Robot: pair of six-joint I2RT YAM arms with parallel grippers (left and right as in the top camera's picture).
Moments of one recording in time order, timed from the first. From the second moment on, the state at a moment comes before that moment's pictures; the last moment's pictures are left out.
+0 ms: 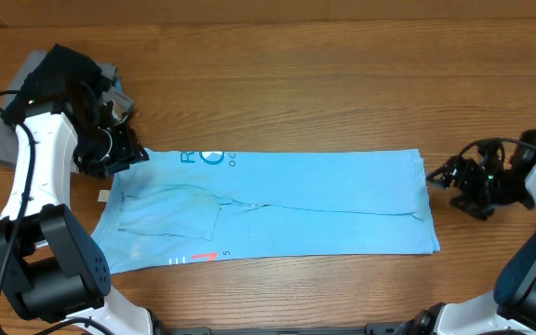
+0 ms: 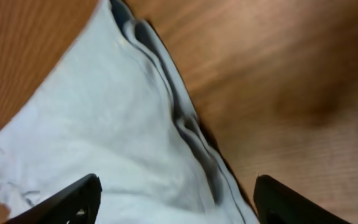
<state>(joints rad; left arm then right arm) 0.28 1.82 1.45 -1.13 0.32 -0.04 -0.52 1.72 1.08 -0.95 -0.50 0.02</state>
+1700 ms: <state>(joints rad) 0.07 1.82 1.23 -0.98 0.31 0.04 -0.52 1.91 1.15 -0.62 -0.47 0.51</state>
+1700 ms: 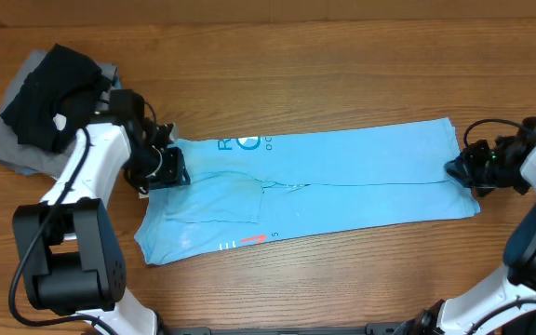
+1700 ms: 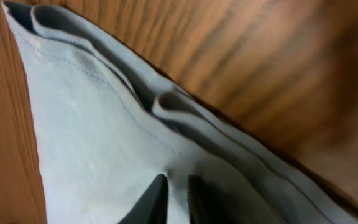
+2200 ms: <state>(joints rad) 0.03 1.80 0.94 -0.35 0.25 0.02 -0.52 1.52 1.16 -0.82 -0.51 0.47</state>
